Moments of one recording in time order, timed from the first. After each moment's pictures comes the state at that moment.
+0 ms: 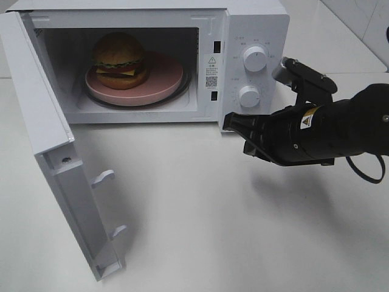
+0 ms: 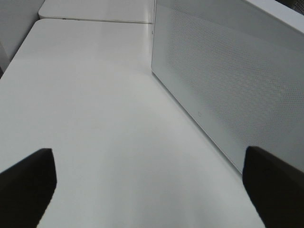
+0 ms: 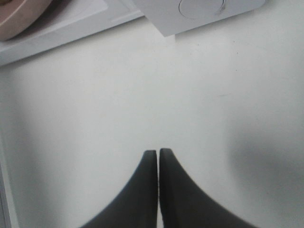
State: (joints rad) left arm 0.03 0.00 -0.52 -0.10 1.08 0.04; right arm 0.53 1.60 -0.65 0.18 -0.12 0.45
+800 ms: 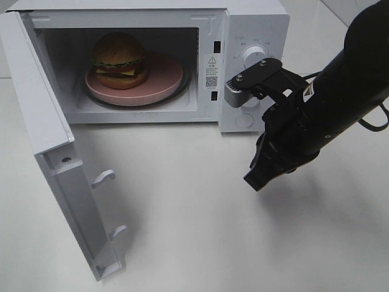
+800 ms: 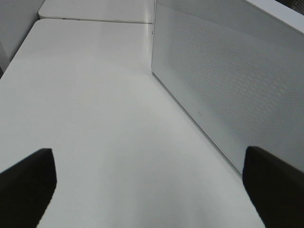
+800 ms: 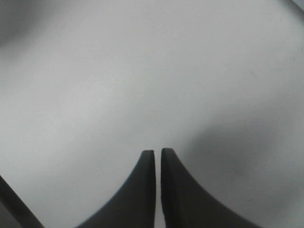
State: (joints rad) left arm 0.03 0.00 -0.52 -0.10 1.08 0.04; right arm 0.53 1.55 -0.87 0.15 0.53 -0.43
